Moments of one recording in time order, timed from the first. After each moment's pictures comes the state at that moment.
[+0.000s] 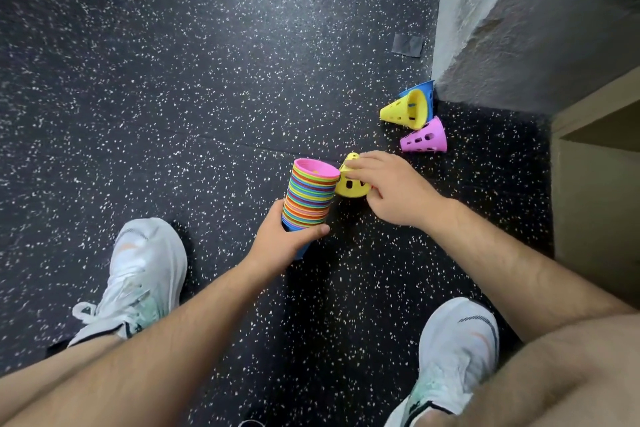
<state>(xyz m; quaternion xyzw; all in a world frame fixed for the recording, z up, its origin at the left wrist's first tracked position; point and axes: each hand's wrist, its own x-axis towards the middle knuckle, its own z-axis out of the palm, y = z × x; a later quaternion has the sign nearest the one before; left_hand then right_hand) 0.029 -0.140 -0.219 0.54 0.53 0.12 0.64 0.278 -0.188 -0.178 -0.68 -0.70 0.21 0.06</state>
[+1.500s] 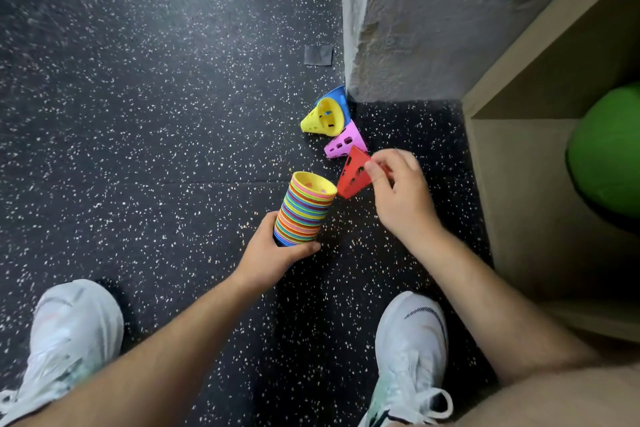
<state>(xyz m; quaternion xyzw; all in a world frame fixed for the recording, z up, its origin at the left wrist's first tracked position) 0.109 -0.166 -0.215 0.62 0.47 0.03 0.63 0.327 -0.271 -0.159 -0.83 -0.33 0.15 0.43</state>
